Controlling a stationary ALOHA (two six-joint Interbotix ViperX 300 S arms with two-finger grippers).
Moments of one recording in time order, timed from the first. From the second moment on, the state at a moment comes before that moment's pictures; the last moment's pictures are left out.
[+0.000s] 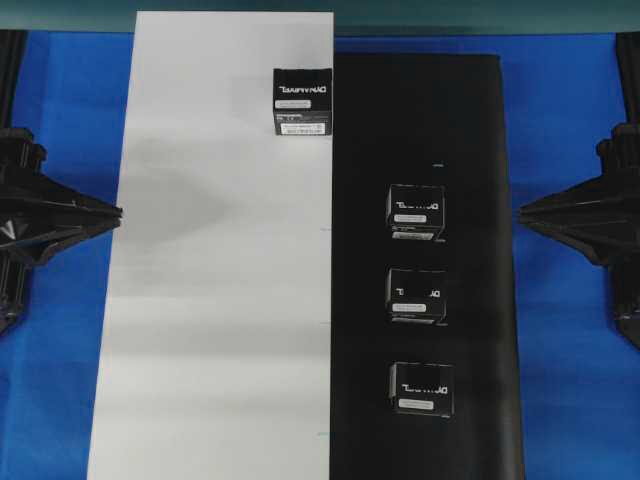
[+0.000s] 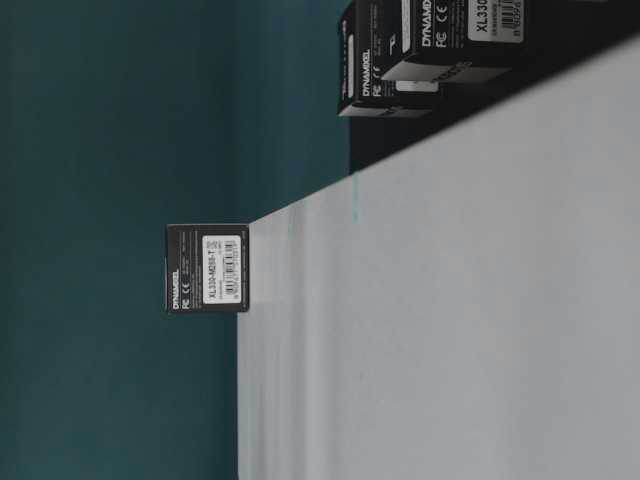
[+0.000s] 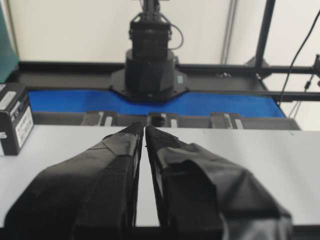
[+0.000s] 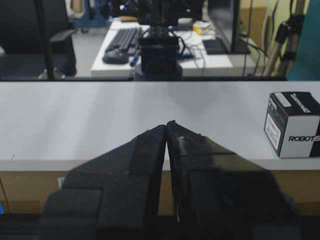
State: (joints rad) left arm 0.00 -0.97 1.17 0.00 -0.29 0.00; right arm 0.00 -0.96 1.16 0.00 -0.29 0.00
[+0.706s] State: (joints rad) left arm 0.00 -0.97 1.03 0.01 -0.05 -0.04; right arm -0.12 -0.96 1.00 0.08 0.51 0.03
